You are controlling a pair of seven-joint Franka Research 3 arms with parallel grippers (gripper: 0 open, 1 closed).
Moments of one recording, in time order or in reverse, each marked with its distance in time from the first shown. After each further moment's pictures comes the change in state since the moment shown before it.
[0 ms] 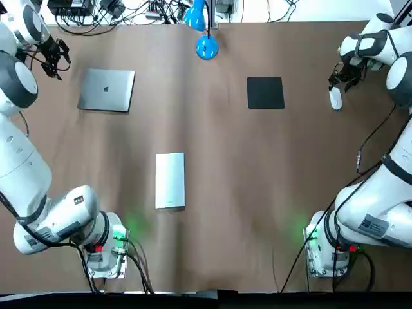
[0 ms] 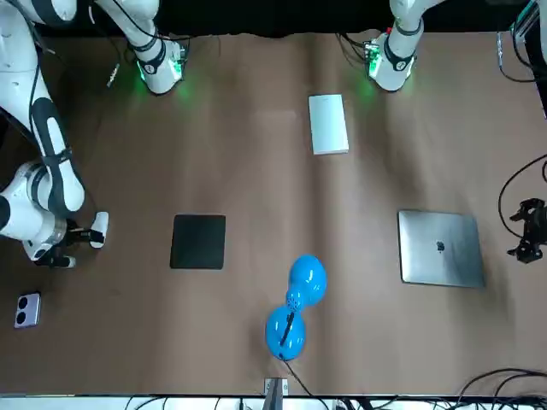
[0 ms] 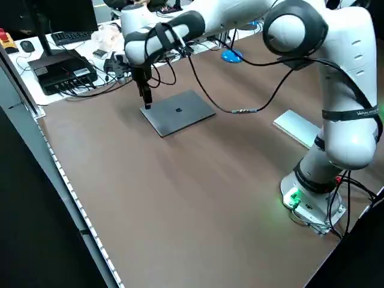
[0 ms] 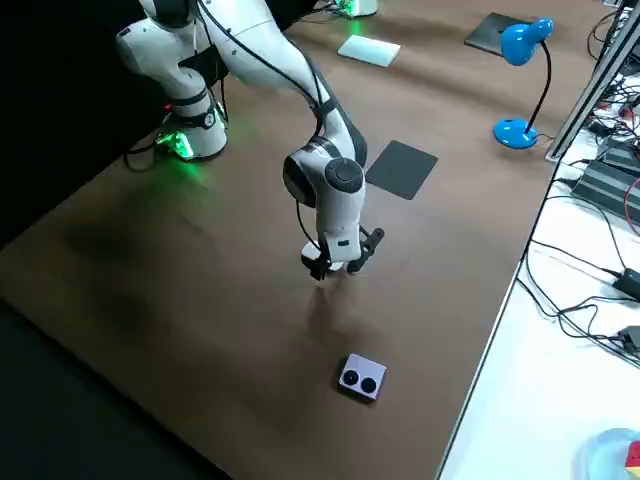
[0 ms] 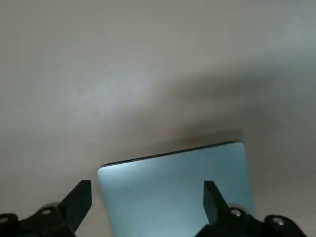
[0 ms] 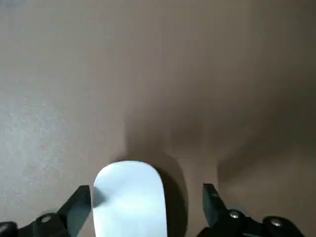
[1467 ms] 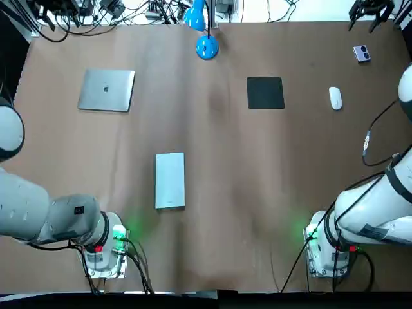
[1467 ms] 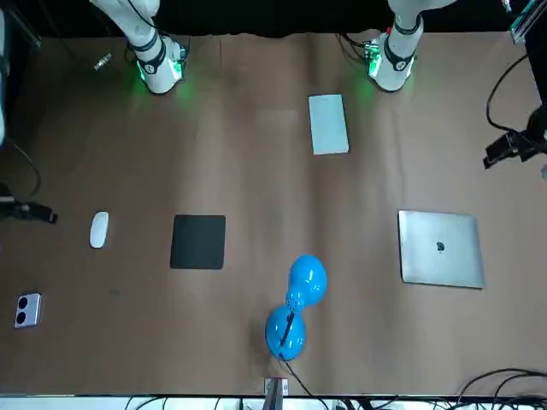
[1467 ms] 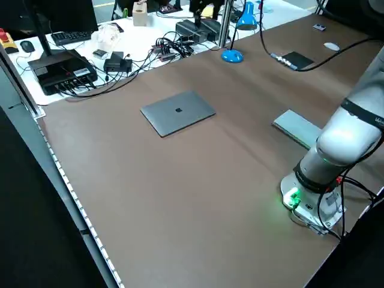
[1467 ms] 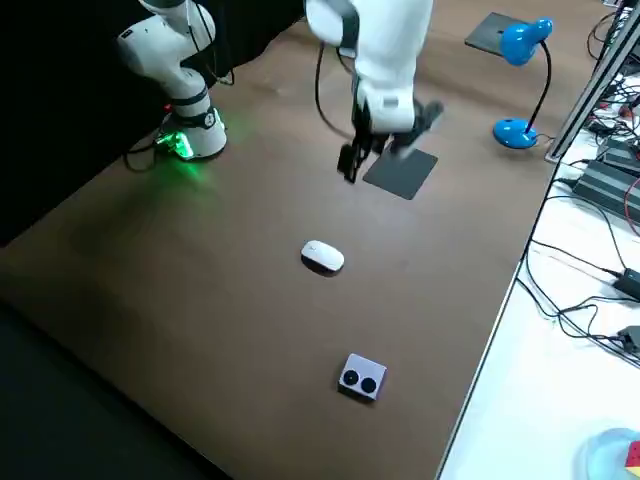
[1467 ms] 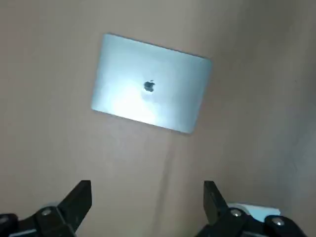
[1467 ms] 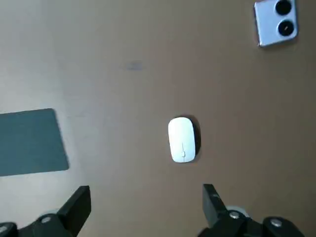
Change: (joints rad) left arm -0.242 -0.577 -0.048 -0.075 -0.016 -0.493 0.836; right arm 0.093 -0.244 0.000 0.379 0.008 -0.635 0.182
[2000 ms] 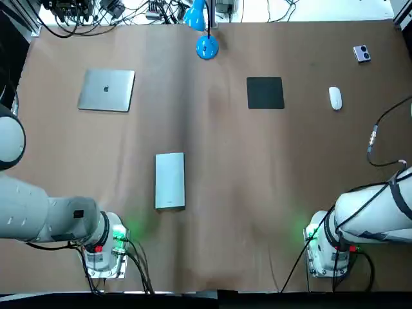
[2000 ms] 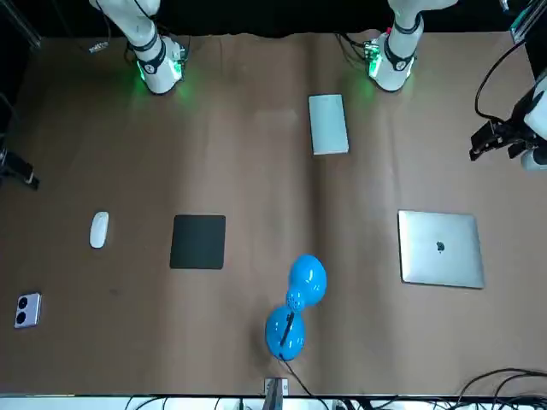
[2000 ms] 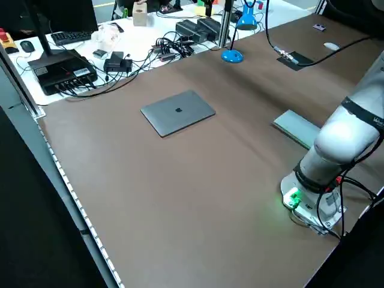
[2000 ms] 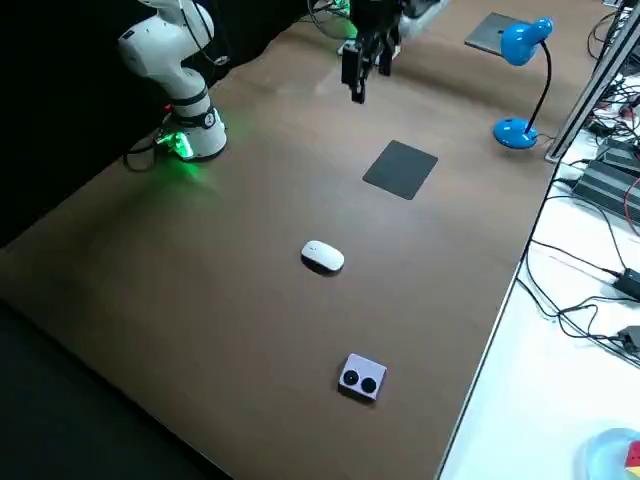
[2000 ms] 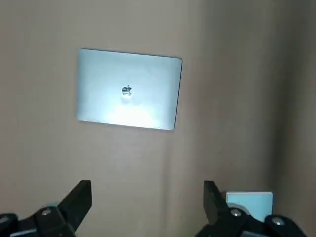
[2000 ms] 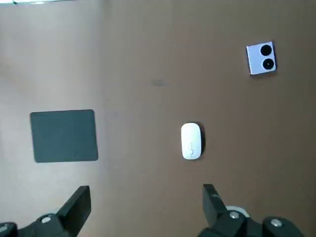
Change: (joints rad) left arm -0.111 -0.044 -0.008 0.026 0.000 -0.034 0.049; right arm 0.070 -0.238 0.006 0.021 0.003 -0.099 0.002
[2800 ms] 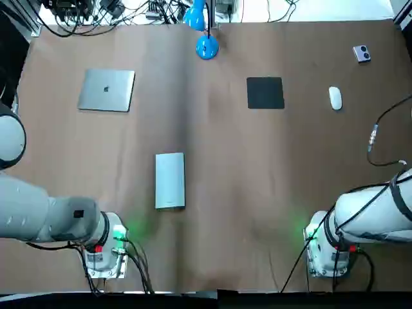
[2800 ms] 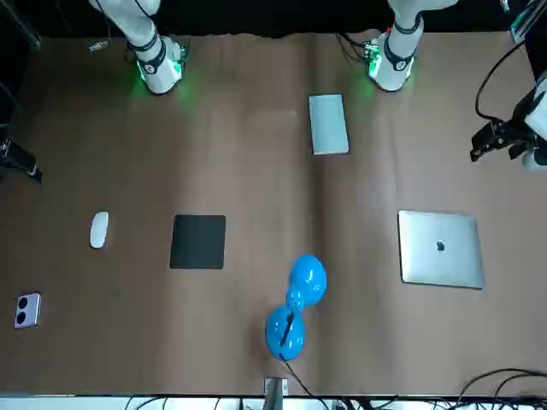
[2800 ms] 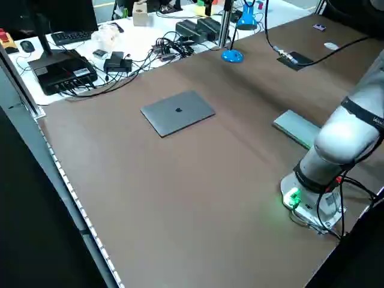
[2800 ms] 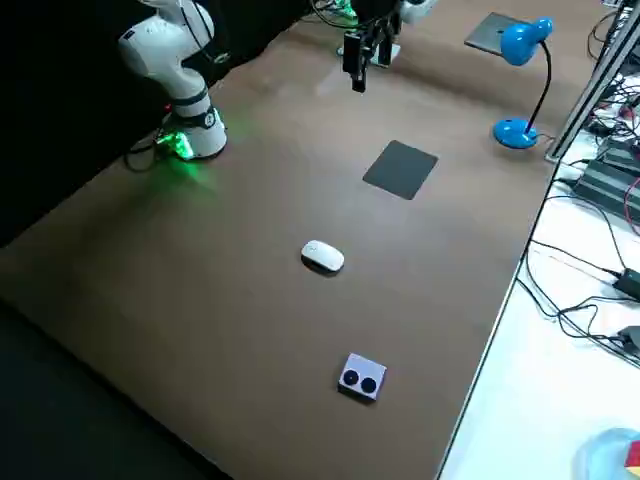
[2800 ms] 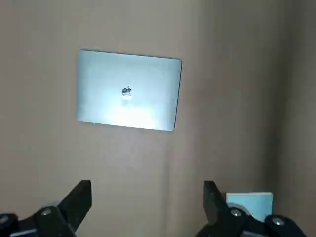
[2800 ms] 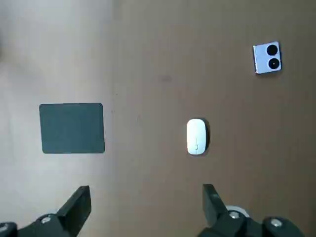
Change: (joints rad) left arm 0.000 0.006 0.000 0.010 0.000 -0.001 0.000; right arm 0.022 -0.032 0.009 0.007 0.000 -0.043 0.000
